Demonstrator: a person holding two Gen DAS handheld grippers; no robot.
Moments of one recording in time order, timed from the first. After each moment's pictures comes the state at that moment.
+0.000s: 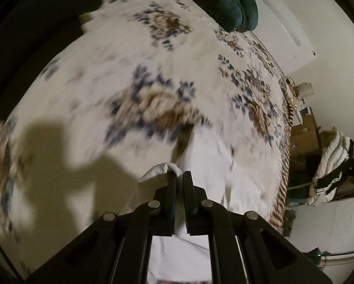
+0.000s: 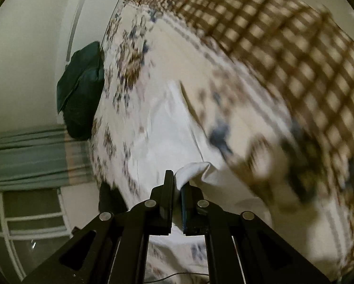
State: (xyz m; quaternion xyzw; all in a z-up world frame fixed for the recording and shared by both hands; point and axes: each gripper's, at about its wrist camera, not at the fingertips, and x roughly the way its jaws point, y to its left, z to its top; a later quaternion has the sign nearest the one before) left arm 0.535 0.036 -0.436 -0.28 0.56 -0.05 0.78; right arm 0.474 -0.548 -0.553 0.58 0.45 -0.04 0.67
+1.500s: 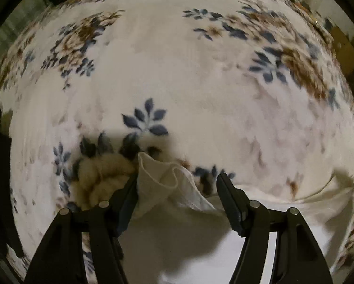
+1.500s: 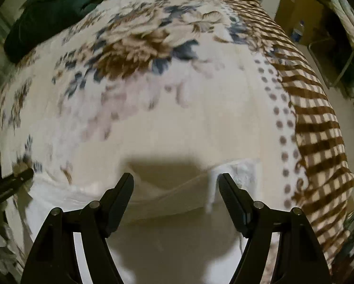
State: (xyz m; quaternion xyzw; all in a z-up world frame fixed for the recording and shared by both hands) left arm 0.694 -0.091 -0.527 0.01 0.61 -0.06 0.79; right arm 0.740 -0.483 -0.600 0.18 0.58 -0.11 0.79
